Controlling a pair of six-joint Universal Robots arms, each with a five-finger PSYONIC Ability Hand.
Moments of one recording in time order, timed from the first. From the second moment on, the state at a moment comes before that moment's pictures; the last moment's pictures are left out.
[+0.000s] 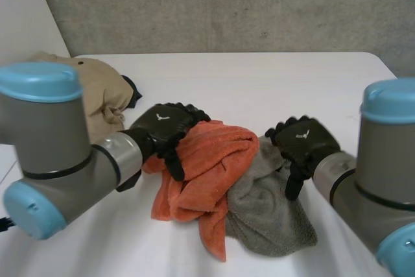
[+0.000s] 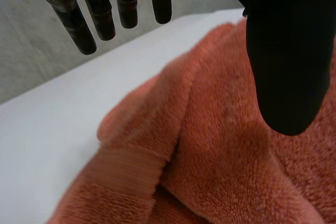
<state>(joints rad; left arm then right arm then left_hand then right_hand) 4.19 -1.98 -1.44 3.03 -1.31 3.33 2.10 -1.27 1.60 0.15 1.62 2.77 0.21 0.21 0.21 0.21 0.05 0.22 0.20 0.20 0.20 0.05</state>
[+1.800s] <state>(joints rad) 4.08 -2.14 -1.38 3.09 -1.38 3.07 2.16 -1.63 1.62 0.06 1.29 2.80 0.36 0.35 0.34 0.34 0.17 1.04 1.15 1.18 1.19 0.97</state>
